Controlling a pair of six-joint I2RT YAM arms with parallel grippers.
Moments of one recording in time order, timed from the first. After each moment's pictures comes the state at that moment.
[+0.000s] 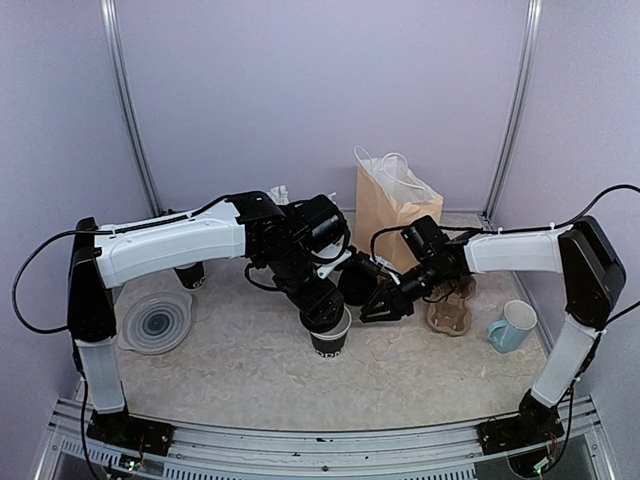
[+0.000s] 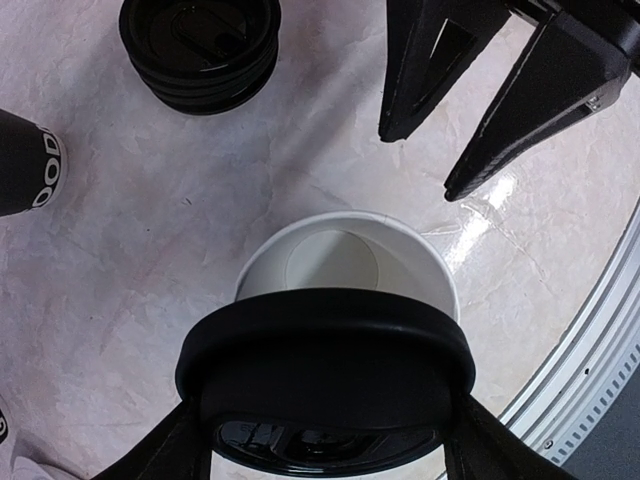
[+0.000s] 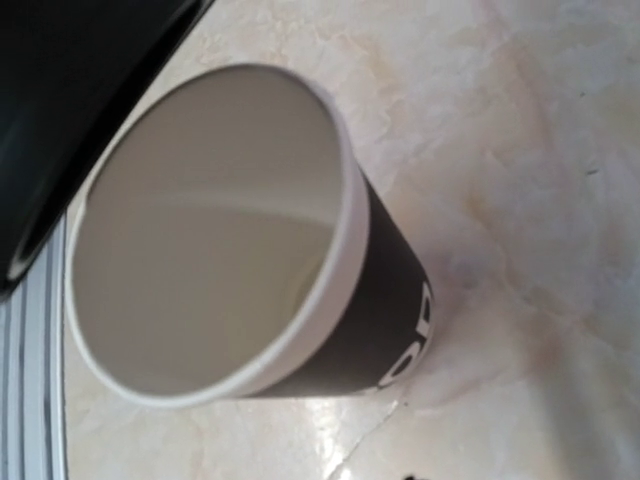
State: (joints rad) left arm -1.03 1.94 1.81 -1.05 -0.03 -0.13; right arm 0.59 1.74 1.10 -0.40 -0.83 -0.35
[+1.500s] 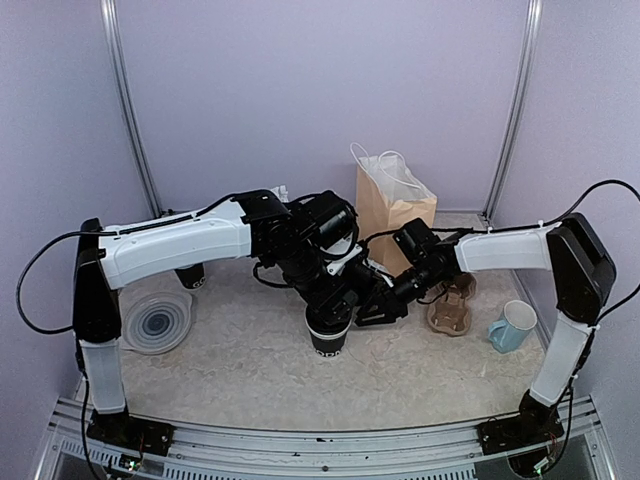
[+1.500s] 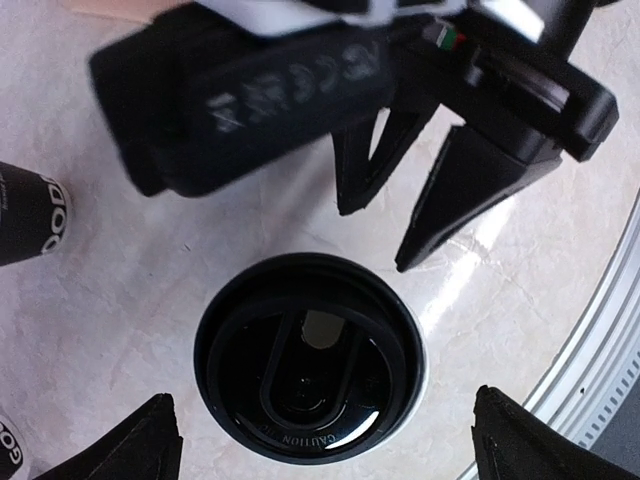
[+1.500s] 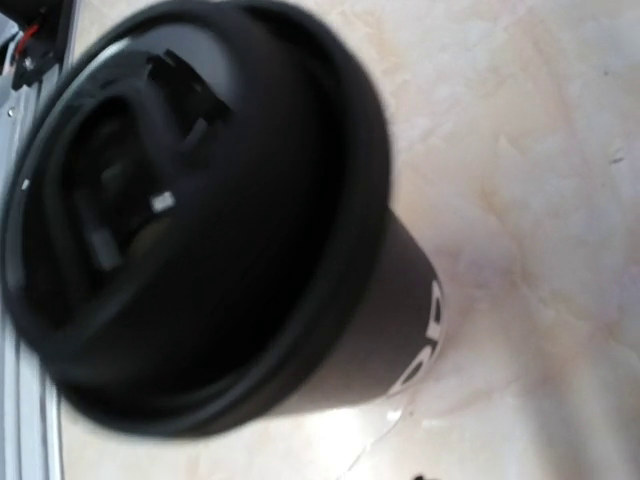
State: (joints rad) left arm -1.05 1.99 1.87 -1.03 -0.03 -0.10; right arm 0.61 1.82 1.15 -0.43 -0.82 -0.34
